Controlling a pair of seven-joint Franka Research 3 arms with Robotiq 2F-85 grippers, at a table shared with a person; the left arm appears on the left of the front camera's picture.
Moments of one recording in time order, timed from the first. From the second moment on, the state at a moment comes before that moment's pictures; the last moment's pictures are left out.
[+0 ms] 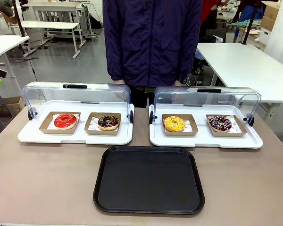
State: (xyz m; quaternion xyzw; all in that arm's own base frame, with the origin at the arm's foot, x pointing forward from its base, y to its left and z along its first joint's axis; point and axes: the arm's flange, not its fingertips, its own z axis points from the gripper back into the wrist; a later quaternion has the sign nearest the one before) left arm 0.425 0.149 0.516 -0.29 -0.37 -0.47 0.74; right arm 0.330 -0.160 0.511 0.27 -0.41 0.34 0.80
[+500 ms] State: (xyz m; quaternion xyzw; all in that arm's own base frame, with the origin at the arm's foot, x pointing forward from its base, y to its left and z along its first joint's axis) left arm 0.425 0.149 0.516 -0.29 -0.37 -0.47 0.74; right arm 0.330 -0.160 0.512 0.27 -0.41 0.34 0.80
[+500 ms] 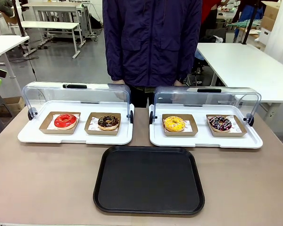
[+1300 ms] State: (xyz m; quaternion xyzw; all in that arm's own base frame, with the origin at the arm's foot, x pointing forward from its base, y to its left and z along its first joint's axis) left arm 0.425 0.149 0.516 -0.29 -0.37 -0.47 0.74; right arm 0.330 -0.161 0.512 0.27 -0.41 0.34 0.80
